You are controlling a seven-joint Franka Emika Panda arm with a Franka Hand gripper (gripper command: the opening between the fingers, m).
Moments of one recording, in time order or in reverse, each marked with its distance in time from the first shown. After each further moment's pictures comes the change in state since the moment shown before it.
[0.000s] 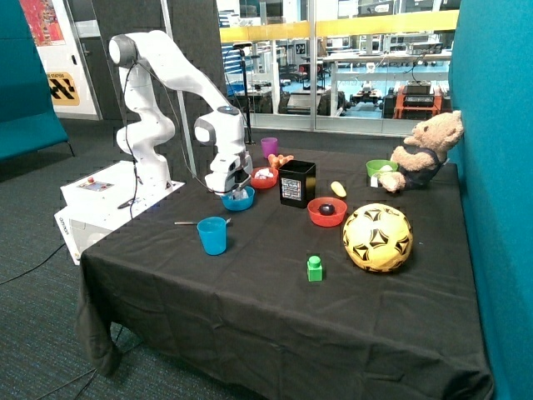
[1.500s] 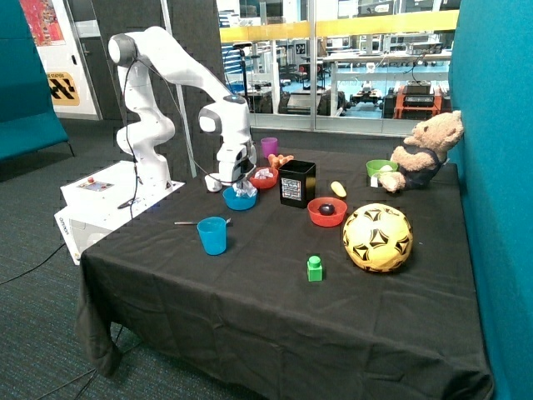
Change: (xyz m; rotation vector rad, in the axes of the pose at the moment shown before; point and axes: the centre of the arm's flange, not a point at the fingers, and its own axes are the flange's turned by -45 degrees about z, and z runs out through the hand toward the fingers) arm 0.014 -0.017 -0.035 0.007 -0.005 -0.051
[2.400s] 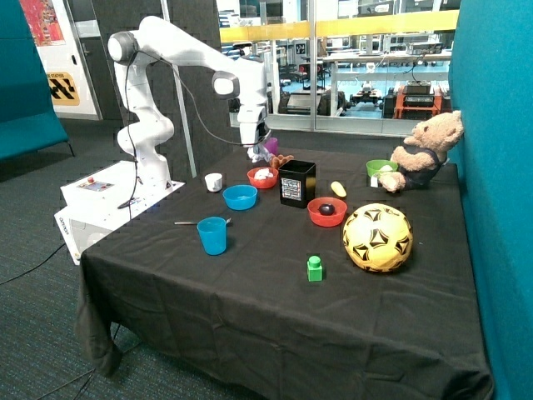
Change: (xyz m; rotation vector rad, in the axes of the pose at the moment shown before) arm 0.043 -0.067 -0.104 -0.010 0.011 -0.170
